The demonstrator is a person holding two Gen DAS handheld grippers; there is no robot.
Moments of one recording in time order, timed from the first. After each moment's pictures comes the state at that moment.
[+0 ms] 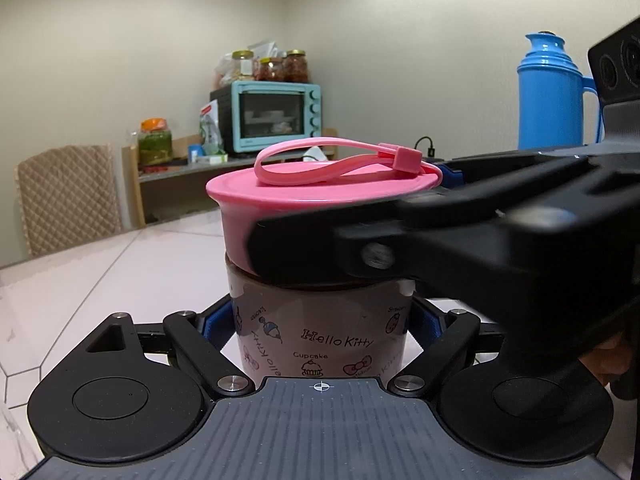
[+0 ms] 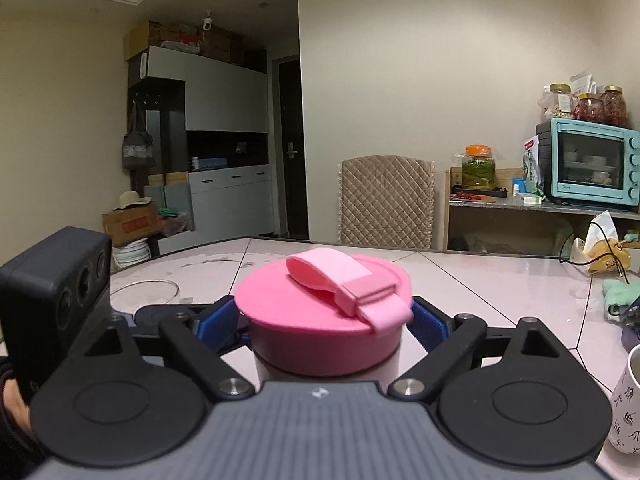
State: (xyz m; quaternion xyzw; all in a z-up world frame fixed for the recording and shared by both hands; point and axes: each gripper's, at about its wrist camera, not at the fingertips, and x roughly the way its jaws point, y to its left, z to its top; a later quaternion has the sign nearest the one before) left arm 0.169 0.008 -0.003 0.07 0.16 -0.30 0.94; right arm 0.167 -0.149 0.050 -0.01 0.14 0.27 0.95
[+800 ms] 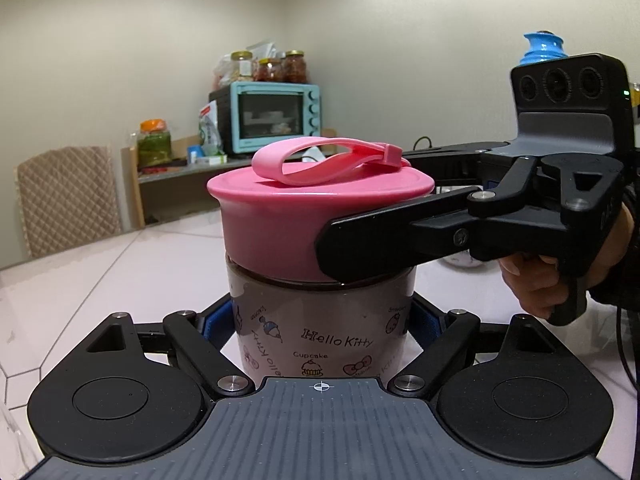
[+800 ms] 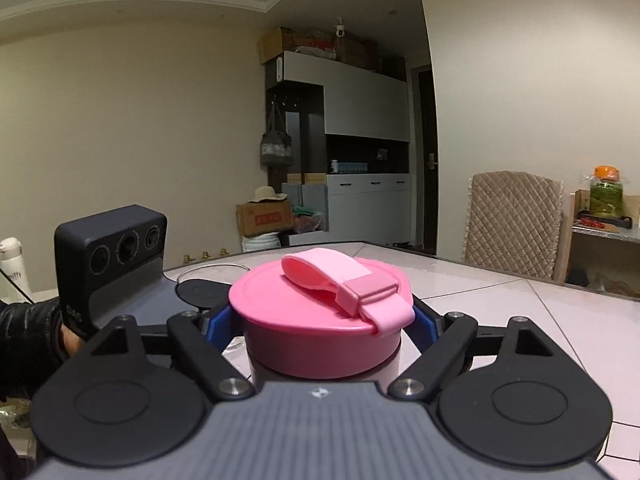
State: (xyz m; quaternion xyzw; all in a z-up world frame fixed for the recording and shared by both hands) left arm 0.174 0.011 -0.004 0.07 0.16 -0.30 0.94; right arm 0.215 -0.202 0.047 -0.04 0.11 0.48 0.87
